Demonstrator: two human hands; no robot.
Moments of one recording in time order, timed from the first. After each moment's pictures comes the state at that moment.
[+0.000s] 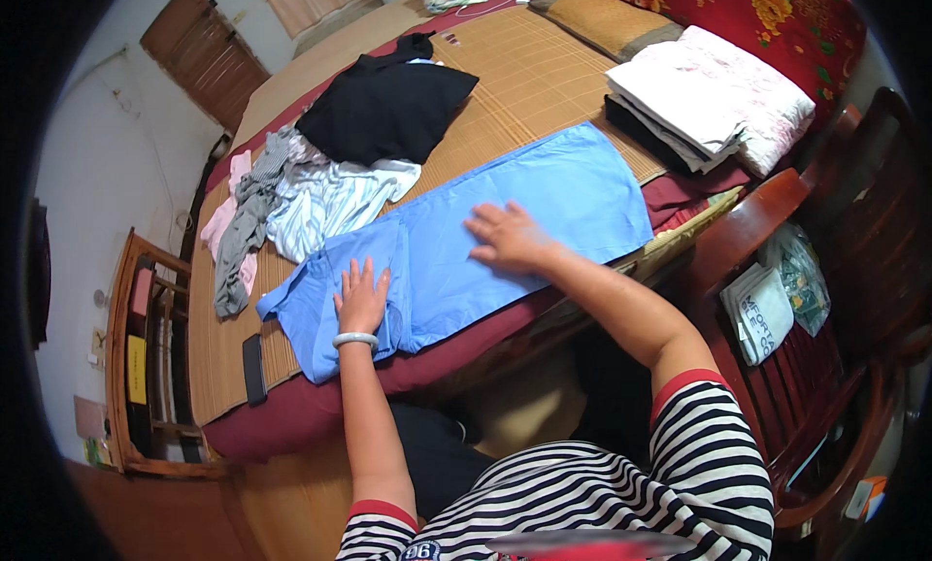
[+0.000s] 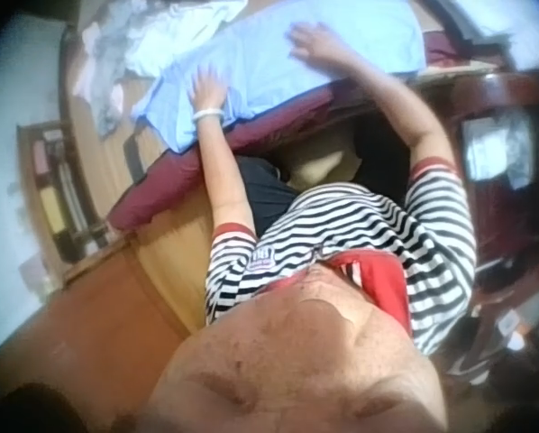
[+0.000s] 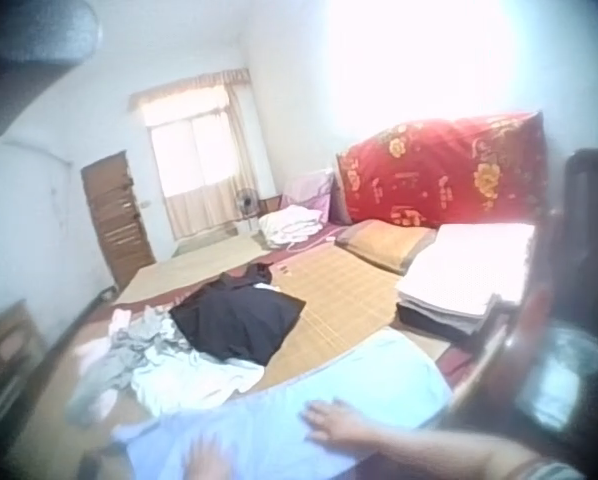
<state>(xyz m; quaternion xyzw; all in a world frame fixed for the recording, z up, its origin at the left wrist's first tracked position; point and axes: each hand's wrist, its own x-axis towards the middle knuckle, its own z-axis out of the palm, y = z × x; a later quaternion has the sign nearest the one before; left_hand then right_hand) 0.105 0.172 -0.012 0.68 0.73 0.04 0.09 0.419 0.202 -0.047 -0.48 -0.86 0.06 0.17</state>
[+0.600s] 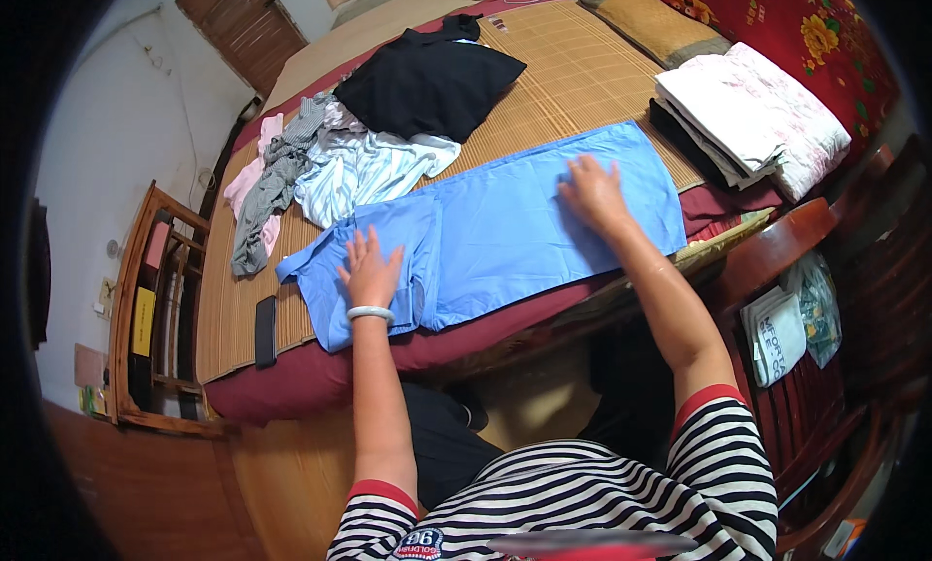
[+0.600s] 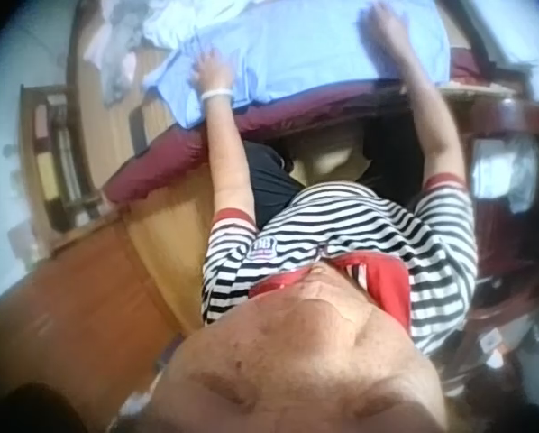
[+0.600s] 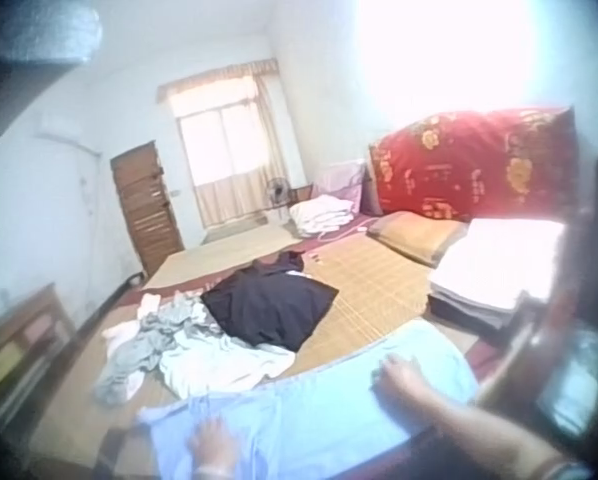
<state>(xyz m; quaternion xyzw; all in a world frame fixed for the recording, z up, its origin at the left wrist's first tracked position) 0.088 0.171 -0.009 0.60 0.80 0.08 0.02 0.478 0.230 -0.043 -0.63 -0.73 -0.04 0.25</state>
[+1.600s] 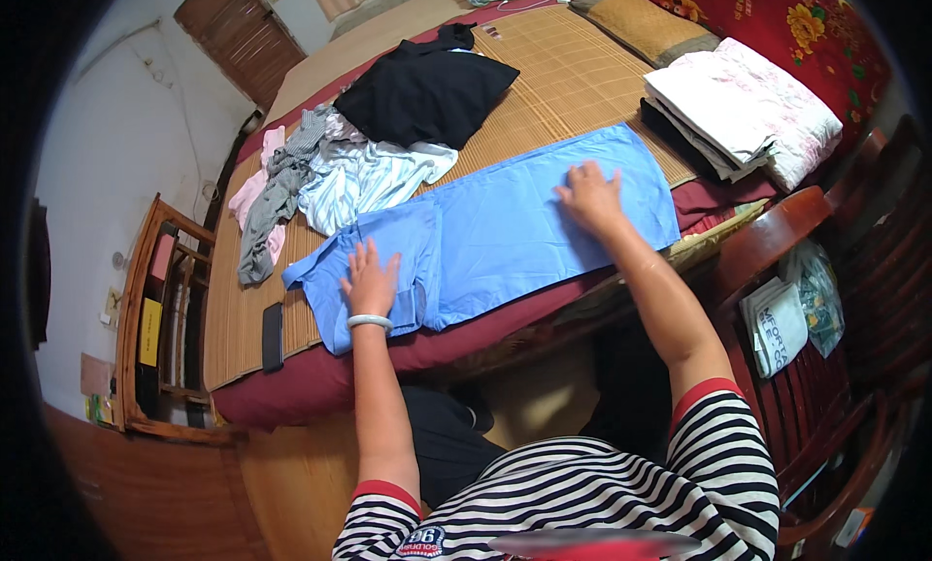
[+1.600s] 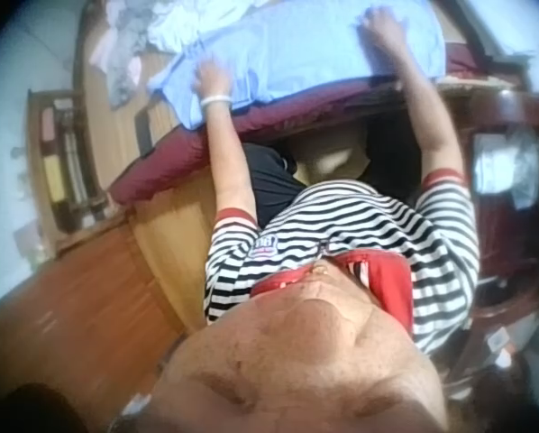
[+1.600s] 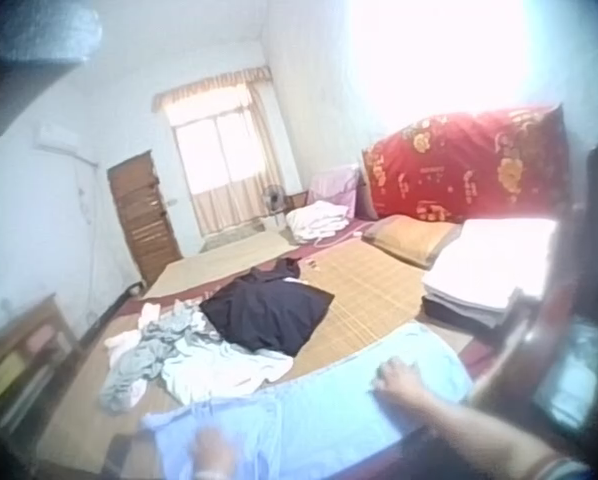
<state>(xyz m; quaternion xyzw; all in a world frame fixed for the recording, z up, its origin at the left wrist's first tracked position) 0.078 0.163 -0.009 0.59 0.80 0.09 0.05 0.475 0.221 -0.037 -0.69 -0.70 -0.01 0.19</state>
